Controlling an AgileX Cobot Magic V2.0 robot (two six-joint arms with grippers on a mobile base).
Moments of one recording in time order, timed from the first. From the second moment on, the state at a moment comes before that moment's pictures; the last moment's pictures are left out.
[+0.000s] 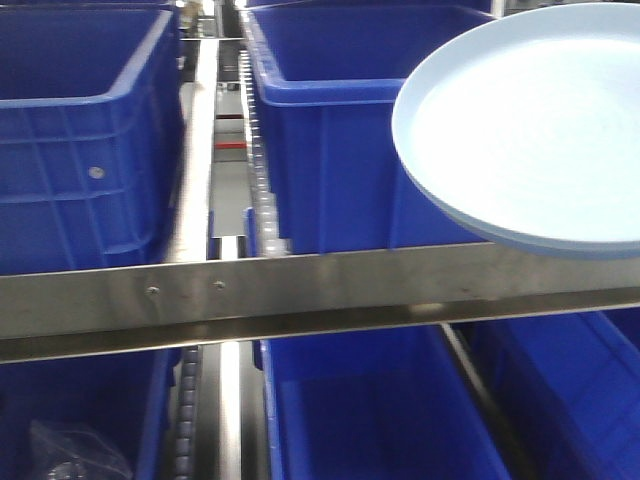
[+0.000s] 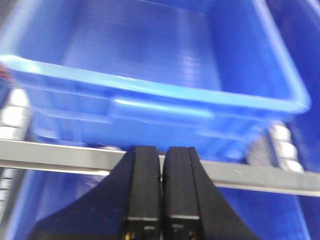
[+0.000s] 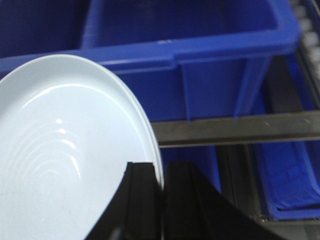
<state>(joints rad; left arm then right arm) -0.05 0.50 -0.48 0.09 0.45 -0.36 0.19 0.78 -0.57 0.11 0.30 0.09</state>
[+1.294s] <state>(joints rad) -0.05 0.50 -0.48 0.09 0.45 -0.36 0.19 0.78 -0.57 0.11 0.30 0.09</state>
